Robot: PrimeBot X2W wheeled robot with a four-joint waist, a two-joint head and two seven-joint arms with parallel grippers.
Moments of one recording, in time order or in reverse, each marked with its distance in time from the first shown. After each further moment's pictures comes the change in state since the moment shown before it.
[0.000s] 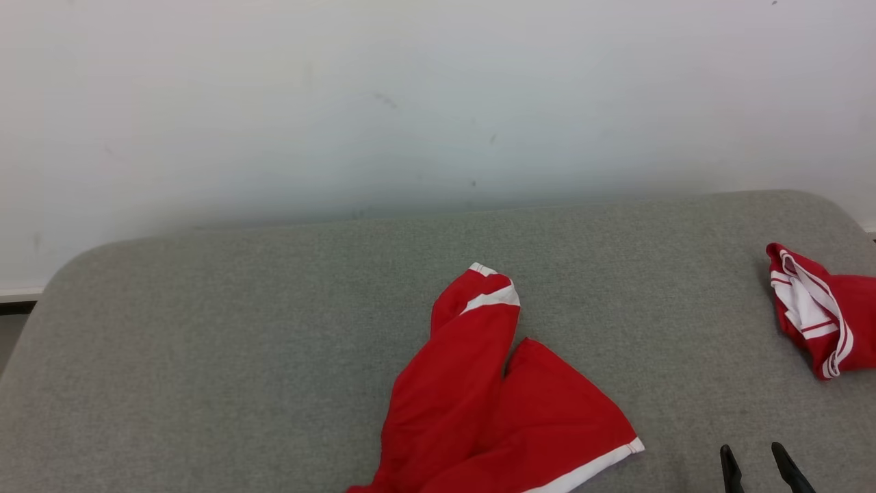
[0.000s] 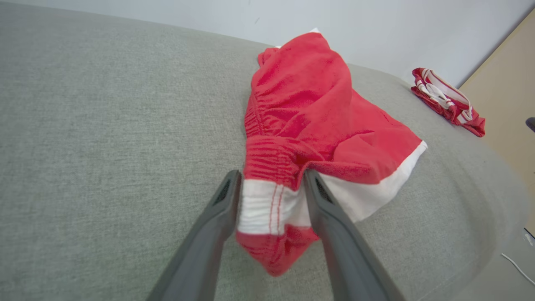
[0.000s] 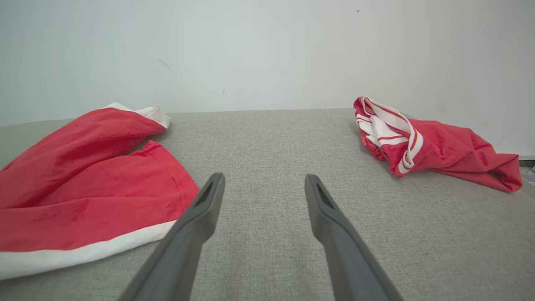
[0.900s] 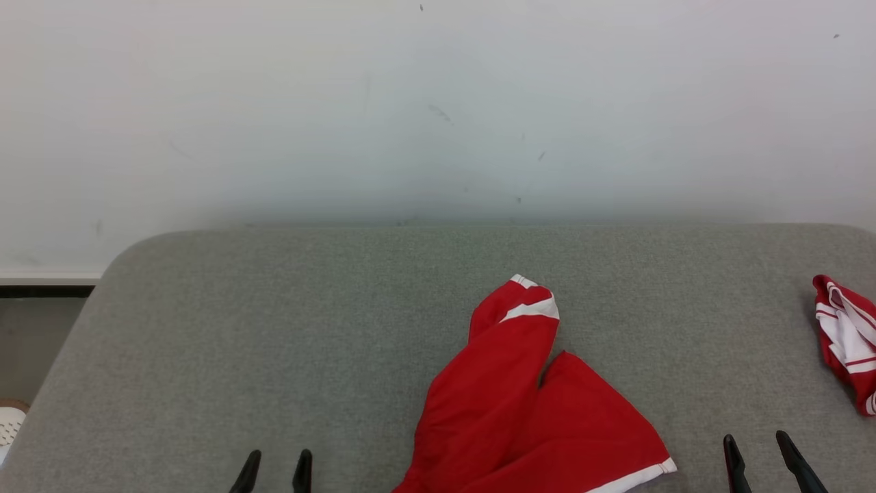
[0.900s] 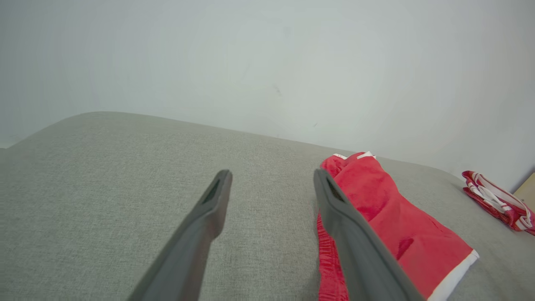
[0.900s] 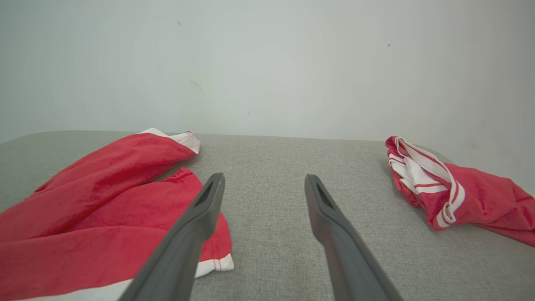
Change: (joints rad) left arm 0.104 -0.089 0.290 -0.271 0.125 -0.002 0.000; right arm 0.005 -0.003 -0.011 -0.052 -0.021 0.000 0.000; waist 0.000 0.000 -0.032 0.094
